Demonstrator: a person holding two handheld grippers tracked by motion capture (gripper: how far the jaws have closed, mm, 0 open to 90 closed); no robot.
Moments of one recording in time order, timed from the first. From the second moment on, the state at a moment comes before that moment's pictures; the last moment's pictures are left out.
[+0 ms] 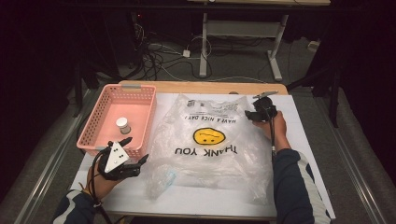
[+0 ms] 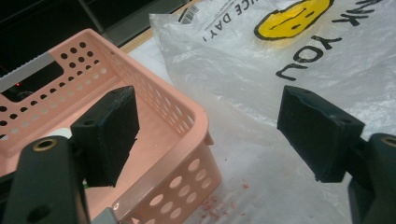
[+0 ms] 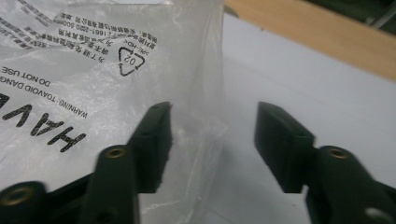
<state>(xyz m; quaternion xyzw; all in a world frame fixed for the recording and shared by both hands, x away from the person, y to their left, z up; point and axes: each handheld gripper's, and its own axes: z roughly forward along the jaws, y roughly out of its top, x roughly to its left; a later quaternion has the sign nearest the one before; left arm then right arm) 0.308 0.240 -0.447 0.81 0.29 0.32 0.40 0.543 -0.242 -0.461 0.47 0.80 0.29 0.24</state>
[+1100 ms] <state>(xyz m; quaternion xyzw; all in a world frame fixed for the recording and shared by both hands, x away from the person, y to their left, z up) 0.303 0.239 -0.445 0.81 0.29 0.33 0.38 0.431 -0.321 -0.456 0.56 0.75 0.26 0.25</state>
